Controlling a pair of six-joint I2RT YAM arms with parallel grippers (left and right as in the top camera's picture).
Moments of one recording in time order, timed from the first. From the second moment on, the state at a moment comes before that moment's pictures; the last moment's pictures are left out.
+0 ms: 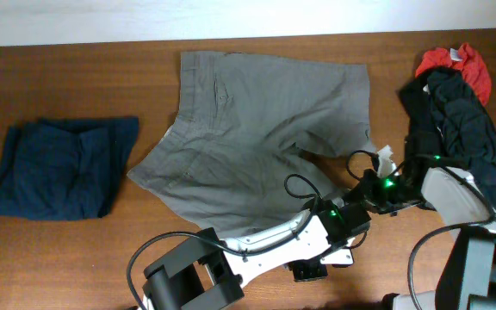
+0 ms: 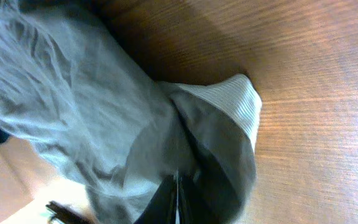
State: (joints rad) left arm -1.17 2.05 1.50 -1.12 0.09 0.31; right arm -0.20 1.60 0.86 -0.79 -0.60 0.16
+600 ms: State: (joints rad) left arm -1.17 2.05 1.51 -1.19 0.10 0.26; right arm -0.12 1.70 0.81 -0.50 -0.46 0.36
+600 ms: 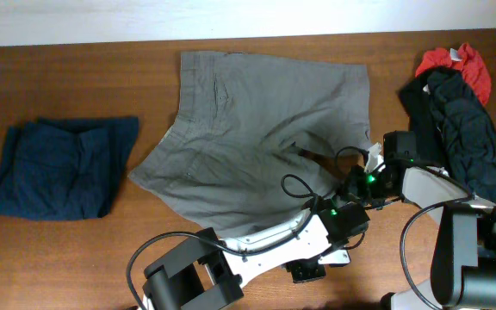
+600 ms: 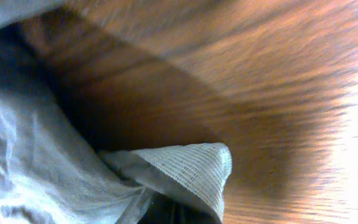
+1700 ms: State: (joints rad) left arm -0.67 2.05 1.68 -1.06 -0.07 0.08; right arm -0.28 1.66 1.08 -0.86 -0.49 0.23
